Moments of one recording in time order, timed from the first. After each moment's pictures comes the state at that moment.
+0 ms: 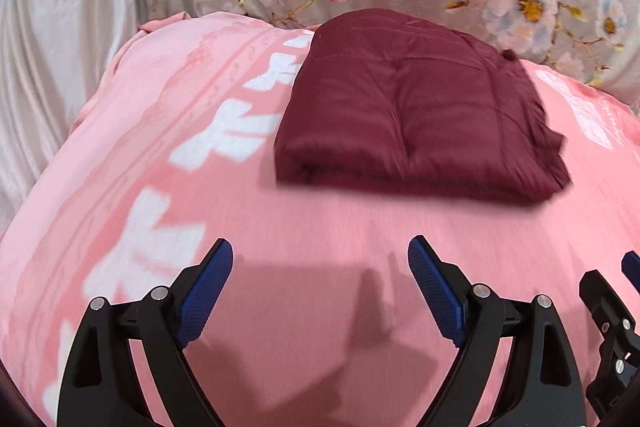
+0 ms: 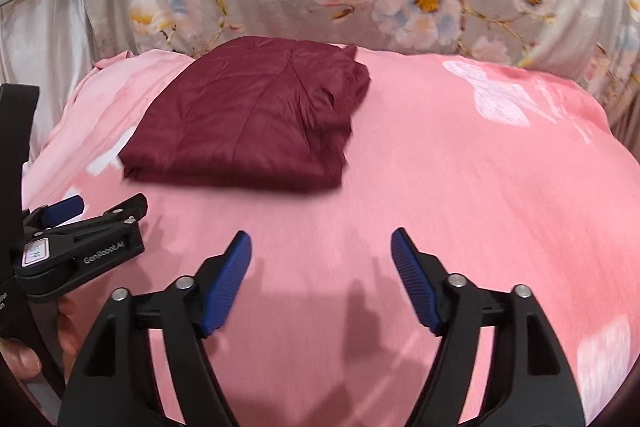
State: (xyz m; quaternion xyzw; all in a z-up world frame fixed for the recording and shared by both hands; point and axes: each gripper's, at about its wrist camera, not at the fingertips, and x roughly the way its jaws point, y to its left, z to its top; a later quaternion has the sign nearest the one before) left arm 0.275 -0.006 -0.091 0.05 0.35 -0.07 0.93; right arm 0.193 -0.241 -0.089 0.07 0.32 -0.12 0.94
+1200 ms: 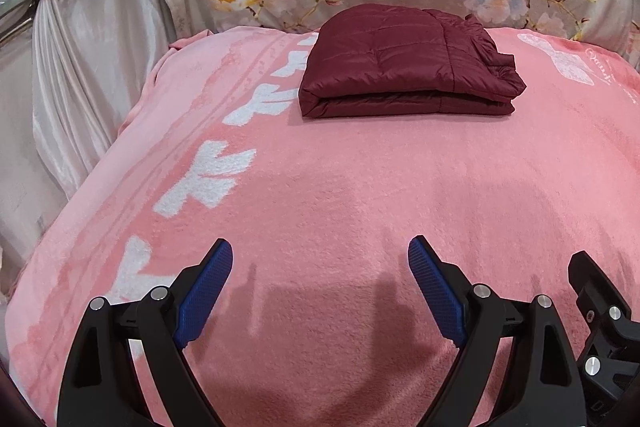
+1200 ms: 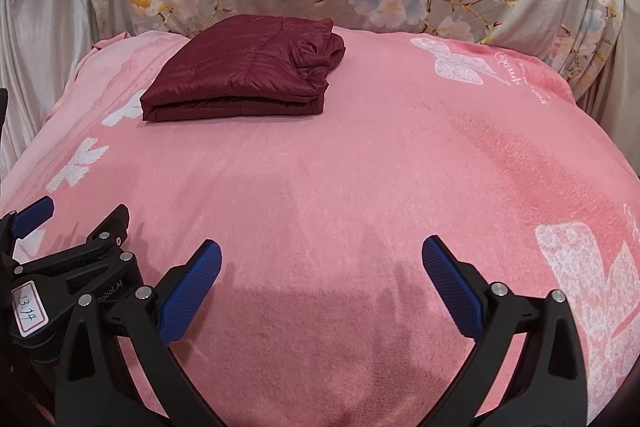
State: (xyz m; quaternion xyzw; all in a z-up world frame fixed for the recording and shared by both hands) left arm 0.165 -0.004 -0.106 0.12 0.32 -0.03 0.94; right arm 0.123 -0.210 -0.100 0.05 0.34 -0.16 0.93
